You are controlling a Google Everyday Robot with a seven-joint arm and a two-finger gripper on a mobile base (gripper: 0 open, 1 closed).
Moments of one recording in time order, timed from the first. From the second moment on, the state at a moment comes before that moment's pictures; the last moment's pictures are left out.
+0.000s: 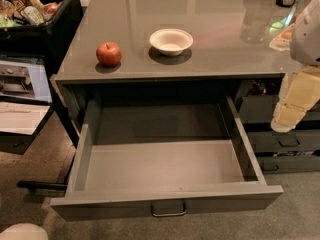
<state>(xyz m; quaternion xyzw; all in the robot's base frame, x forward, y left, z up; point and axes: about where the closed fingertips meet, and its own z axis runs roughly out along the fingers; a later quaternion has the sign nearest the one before) 0.438 -0.217 0.976 -0.60 0.78 -0.03 0.16</state>
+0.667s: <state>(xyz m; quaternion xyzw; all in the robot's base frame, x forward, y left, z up) 0.434 -0.220 0.956 -0.60 0.78 -0.02 0.16</state>
